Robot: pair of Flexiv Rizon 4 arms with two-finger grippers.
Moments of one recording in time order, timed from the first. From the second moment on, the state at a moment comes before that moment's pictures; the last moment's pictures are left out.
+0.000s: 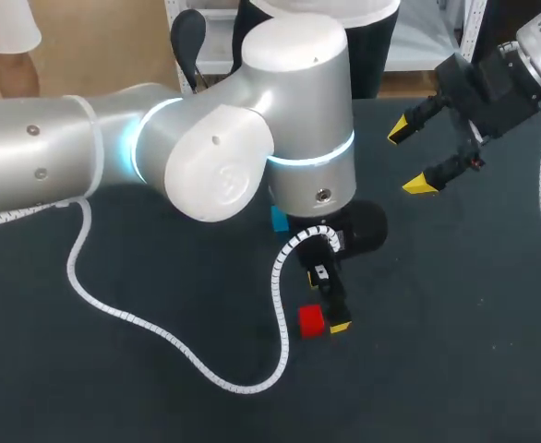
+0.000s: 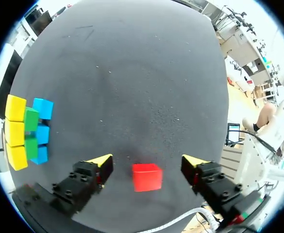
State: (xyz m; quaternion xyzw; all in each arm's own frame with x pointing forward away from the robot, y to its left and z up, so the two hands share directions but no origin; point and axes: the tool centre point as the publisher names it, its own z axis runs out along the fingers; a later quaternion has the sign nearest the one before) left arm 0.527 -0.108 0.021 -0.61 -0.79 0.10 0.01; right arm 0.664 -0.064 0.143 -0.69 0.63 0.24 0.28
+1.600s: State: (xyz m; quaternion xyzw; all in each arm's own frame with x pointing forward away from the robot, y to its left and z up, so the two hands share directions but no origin) left arm 0.564 0.068 0.127 -0.64 -0.73 0.12 -0.21; right arm 0.664 -0.064 0.143 -0.69 0.63 0.24 0.28
